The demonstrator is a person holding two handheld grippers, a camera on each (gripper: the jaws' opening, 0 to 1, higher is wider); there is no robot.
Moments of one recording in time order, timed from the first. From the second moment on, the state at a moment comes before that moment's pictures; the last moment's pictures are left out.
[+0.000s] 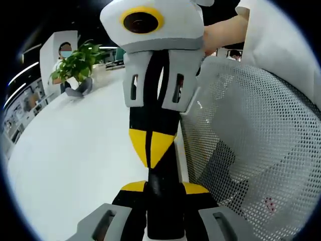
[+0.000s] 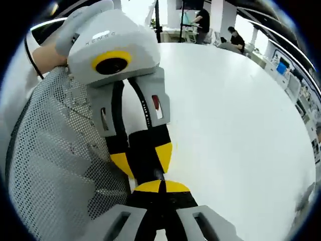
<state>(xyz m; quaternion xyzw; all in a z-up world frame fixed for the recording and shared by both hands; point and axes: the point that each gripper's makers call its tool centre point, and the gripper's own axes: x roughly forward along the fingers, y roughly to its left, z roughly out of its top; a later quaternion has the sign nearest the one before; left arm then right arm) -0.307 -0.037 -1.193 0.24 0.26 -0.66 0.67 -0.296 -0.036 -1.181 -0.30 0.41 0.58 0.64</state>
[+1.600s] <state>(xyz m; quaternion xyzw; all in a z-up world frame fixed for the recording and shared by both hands) -0.305 -0.039 -1.193 0.22 0.27 -0.65 0.67 -0.310 -0.023 -1.186 -0.41 0.35 0.58 0.61</state>
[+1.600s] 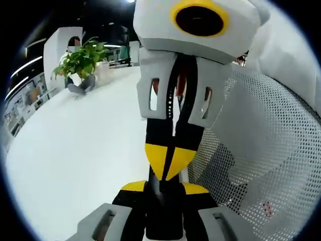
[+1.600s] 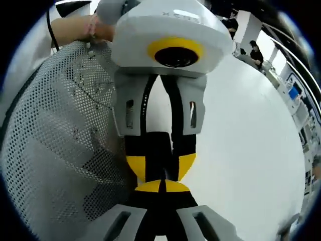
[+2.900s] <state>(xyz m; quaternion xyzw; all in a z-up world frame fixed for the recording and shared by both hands) -0.306 -0.038 -1.192 0.21 0.27 -0.65 0.68 -0.311 -0.020 -1.183 -0.36 0.35 0.60 0.62</state>
